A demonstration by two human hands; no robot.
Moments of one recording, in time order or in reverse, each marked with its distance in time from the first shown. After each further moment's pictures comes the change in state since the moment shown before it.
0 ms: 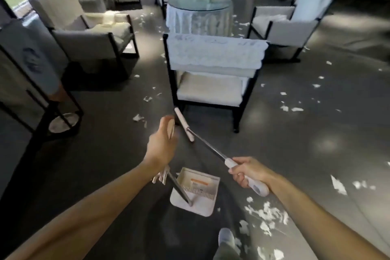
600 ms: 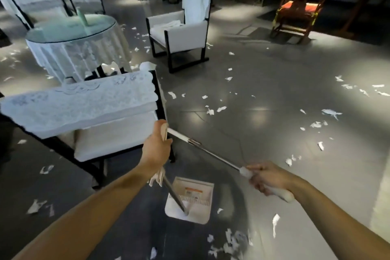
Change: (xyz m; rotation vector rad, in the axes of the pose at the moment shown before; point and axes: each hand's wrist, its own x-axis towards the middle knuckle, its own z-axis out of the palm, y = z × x) left_hand 0.235 0.237 0.306 0.078 -0.318 0.276; right_hand 0.013 -0.070 -0.356 0.014 0.440 -0.027
